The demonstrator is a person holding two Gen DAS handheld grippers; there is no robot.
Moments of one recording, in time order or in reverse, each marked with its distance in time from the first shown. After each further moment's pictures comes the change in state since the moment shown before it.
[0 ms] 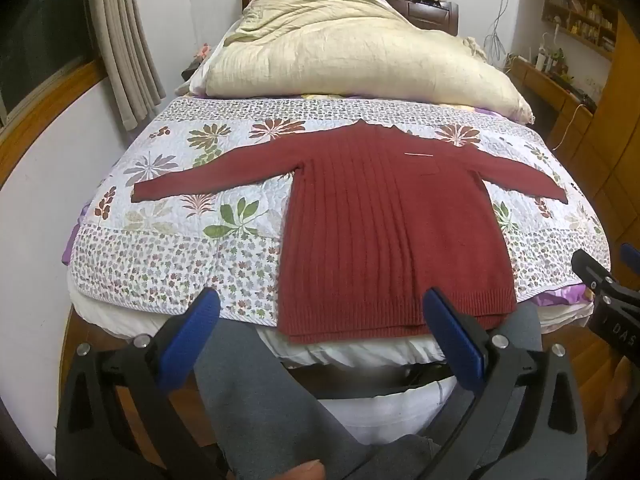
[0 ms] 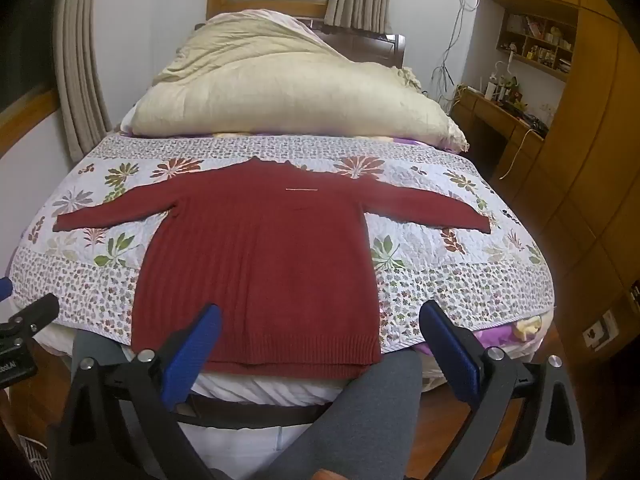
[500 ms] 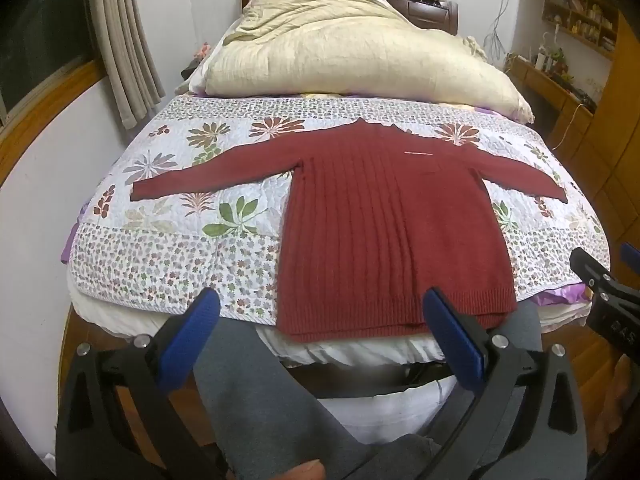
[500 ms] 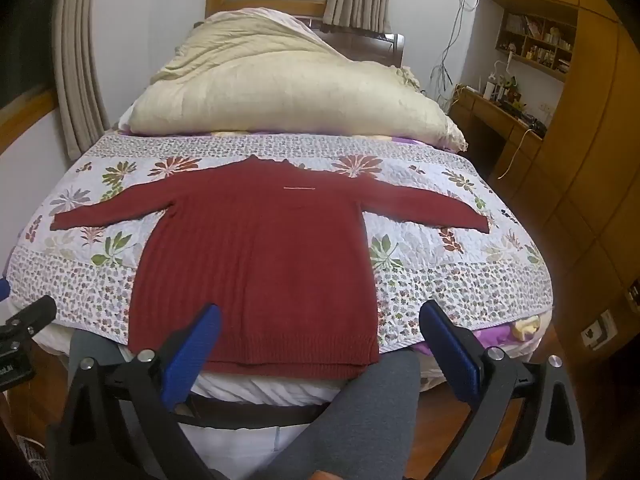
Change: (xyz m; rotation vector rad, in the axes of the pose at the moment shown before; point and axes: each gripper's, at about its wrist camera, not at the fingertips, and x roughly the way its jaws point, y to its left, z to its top) left arm 0.006 0.001 -0.002 0.001 0.000 -0.006; right arm 0.001 0.001 -0.003 -0.003 0.001 -0.006
